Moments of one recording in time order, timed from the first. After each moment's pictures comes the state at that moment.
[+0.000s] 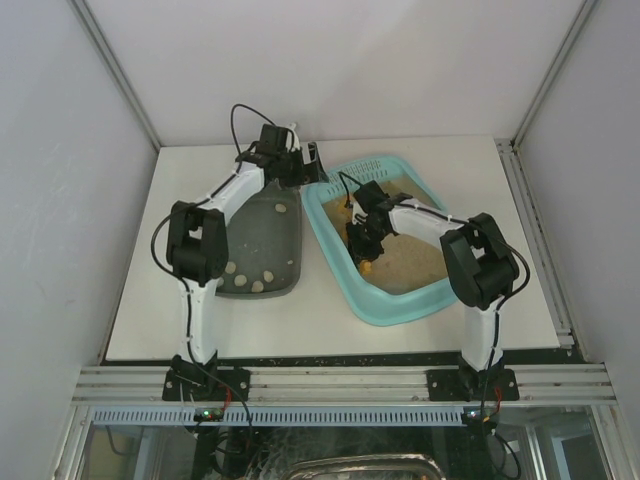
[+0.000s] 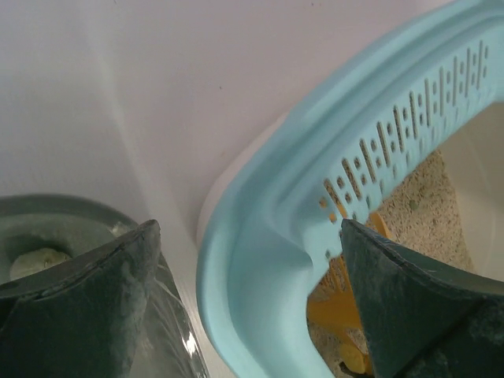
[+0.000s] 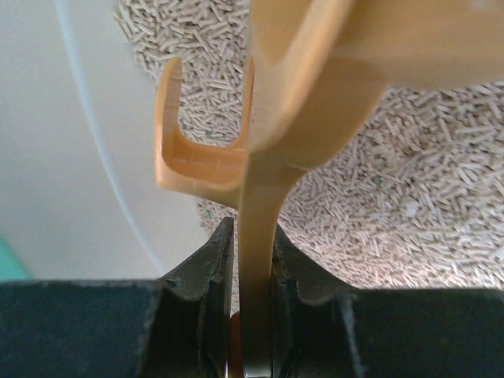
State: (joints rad) left arm -0.33 2.19 1.87 -0.43 0.28 -0.45; right arm 0.54 1.96 1.37 -0.69 -0.36 0.30
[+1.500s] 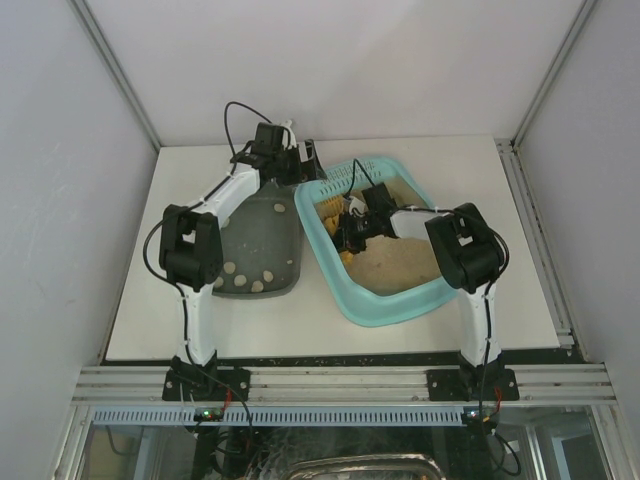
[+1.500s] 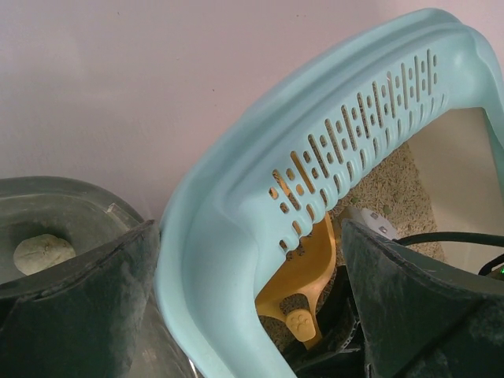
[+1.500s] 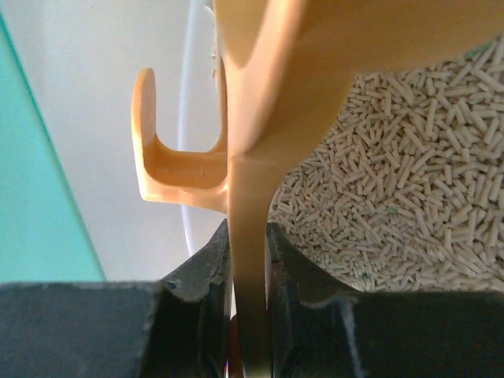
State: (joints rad) left arm -0.33 2.11 1.79 -0.40 0.28 -0.46; right arm 0.46 2.12 1.25 -0.03 -0.85 0.63
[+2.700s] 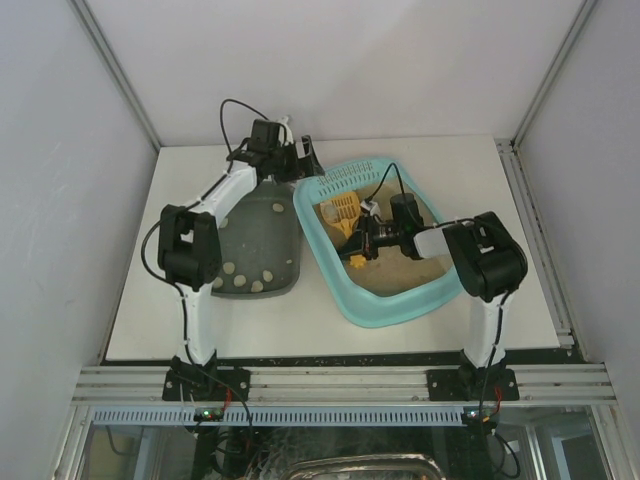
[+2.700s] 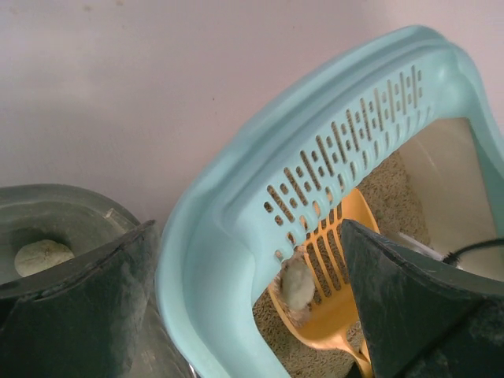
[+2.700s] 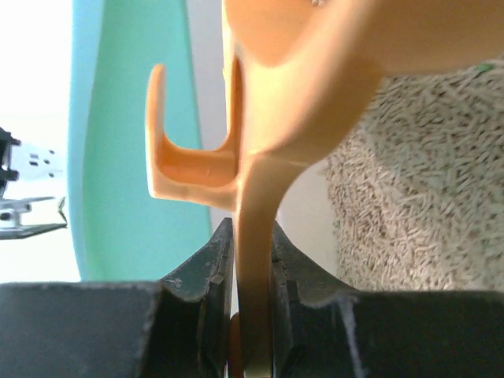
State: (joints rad) left arm -0.32 2.11 1.80 -0.41 0.29 -0.46; right arm 0.38 2.02 0.94 0.48 -1.09 0.98
